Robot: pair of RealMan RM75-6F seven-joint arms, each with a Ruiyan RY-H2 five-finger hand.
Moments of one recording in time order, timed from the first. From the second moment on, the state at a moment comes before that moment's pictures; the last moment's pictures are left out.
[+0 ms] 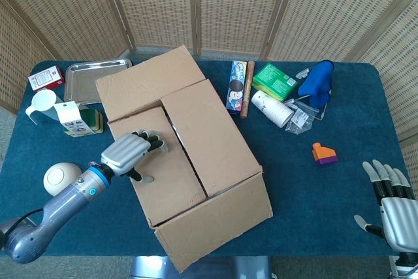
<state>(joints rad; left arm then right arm) -0.85 -1.02 -0.14 -2.02 1.04 0.80 0.25 -0.03 -0.96 0.02 -1.92 -1.57 1.56 -0.18</state>
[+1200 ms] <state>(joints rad) -0.96 -1.14 -0.14 -2.04 0.87 0.95 0.44 -0.03 -0.95 0.01 -1.93 -1.58 1.56 -0.16</state>
